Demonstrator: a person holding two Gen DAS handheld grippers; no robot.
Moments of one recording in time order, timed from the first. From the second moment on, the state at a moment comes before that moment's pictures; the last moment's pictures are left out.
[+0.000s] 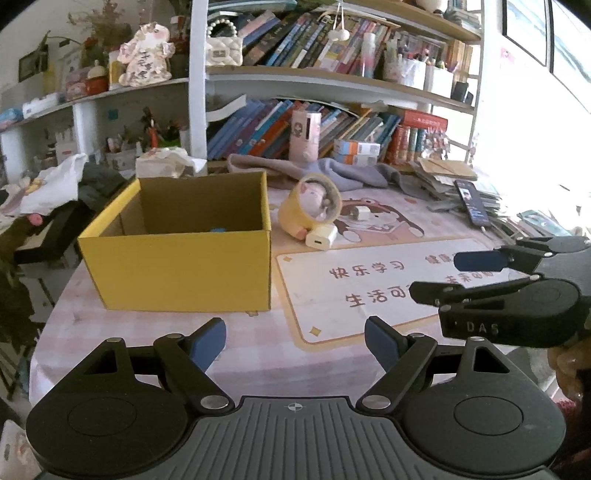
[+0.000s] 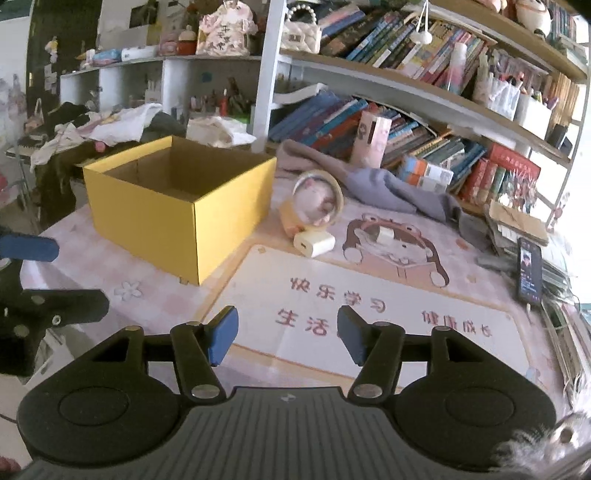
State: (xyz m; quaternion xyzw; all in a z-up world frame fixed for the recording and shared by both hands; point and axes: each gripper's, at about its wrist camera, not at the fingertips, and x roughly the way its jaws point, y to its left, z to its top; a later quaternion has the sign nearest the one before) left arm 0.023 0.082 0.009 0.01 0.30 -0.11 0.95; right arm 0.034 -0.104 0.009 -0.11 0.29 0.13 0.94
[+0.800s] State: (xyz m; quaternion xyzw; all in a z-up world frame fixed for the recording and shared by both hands) left arm 0.063 0.017 0.002 0.04 0.32 -0.21 0.93; right arm 0.046 -0.159 0.002 -0.10 0.31 0.06 0.94
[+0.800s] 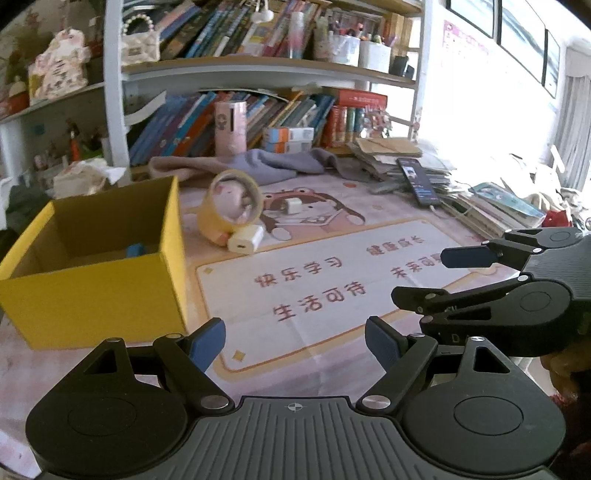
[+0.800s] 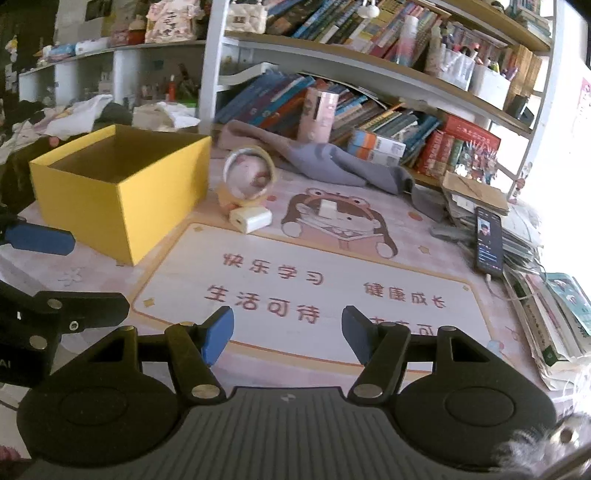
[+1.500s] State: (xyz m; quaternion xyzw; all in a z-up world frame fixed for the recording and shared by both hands) left arm 0.114 -0.038 -0.007 0.06 0.34 -0.21 0.91; right arm 0.093 -0.214 -0.007 -0.09 0.33 0.05 0.94
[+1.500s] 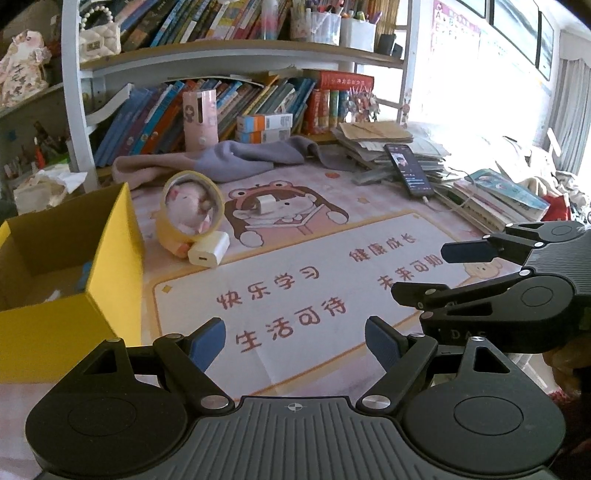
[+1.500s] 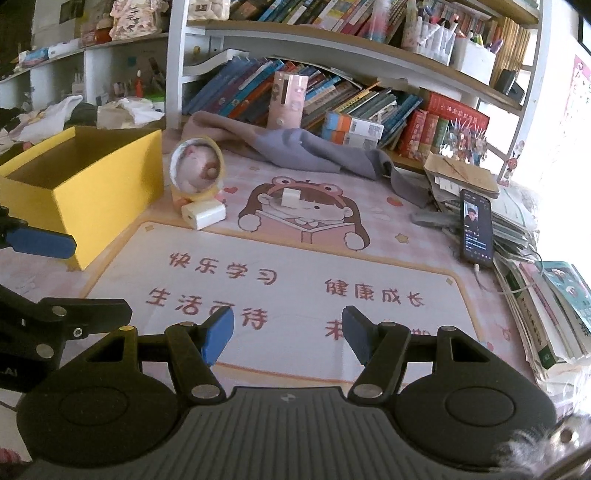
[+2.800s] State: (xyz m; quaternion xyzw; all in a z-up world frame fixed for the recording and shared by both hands) left arm 0.260 -0.101 -0.003 0.06 0.34 -0.03 0.94; right arm 0.259 -0.285 -0.028 -0.05 0.35 0.18 0.92
